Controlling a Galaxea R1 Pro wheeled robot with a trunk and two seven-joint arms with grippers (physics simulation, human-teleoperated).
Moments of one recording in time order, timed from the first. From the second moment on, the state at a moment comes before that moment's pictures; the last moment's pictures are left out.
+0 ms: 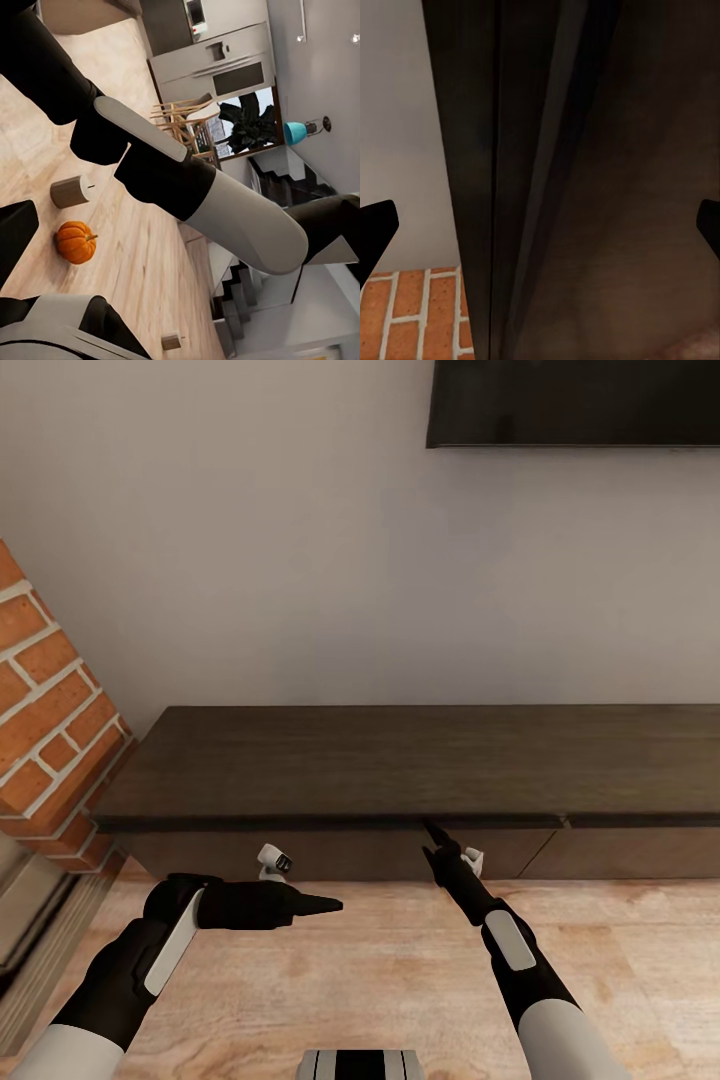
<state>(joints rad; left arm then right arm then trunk) -0.50 0.15 -0.19 -1.23 0.42 1.04 -1.33 -0.61 0.12 -0.31 -0.66 -0.90 0.37 0.61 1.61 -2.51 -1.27</state>
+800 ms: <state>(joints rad) -0.50 0.15 -0.19 -1.23 0.42 1.04 -1.33 -0.61 0.12 -0.31 -0.66 -0.90 0.37 0.62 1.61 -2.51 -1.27</state>
